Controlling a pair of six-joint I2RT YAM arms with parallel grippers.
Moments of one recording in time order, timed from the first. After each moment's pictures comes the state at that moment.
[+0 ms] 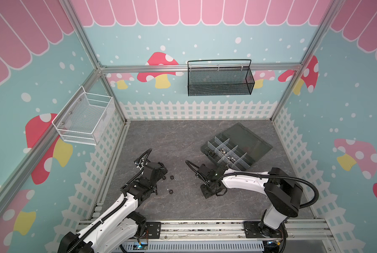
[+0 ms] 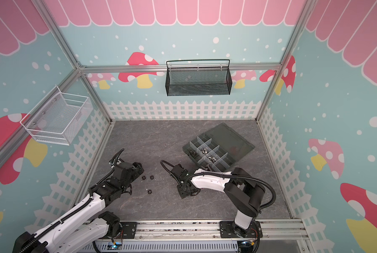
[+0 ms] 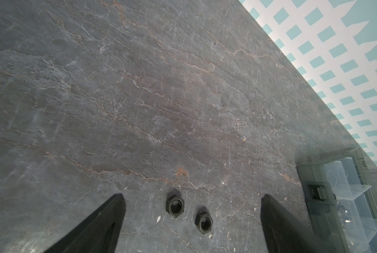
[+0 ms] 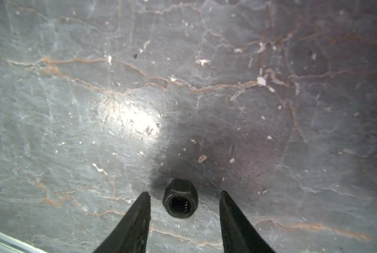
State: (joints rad) left arm -0.43 0.88 0.47 -0.35 -0.38 -1.01; right arm 0.99 1.70 1.00 -0.68 0.02 0.53
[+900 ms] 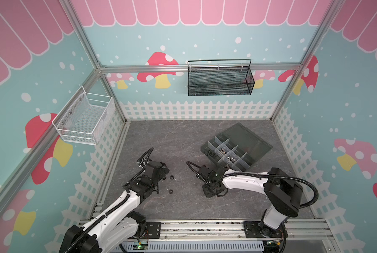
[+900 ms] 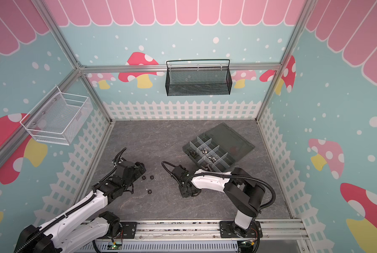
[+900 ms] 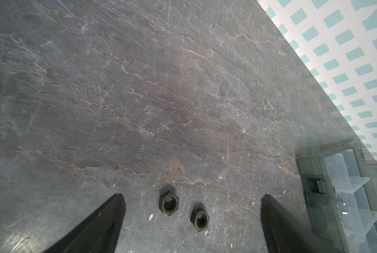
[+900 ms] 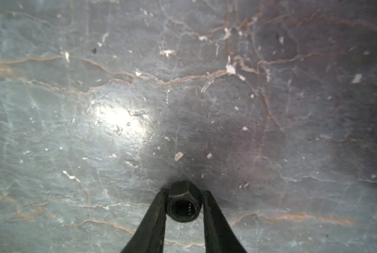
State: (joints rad) left arm -0.42 0.94 0.47 -0.31 -0.32 -1.02; right arm 0.99 1.70 0.98 -0.70 0.06 0.57
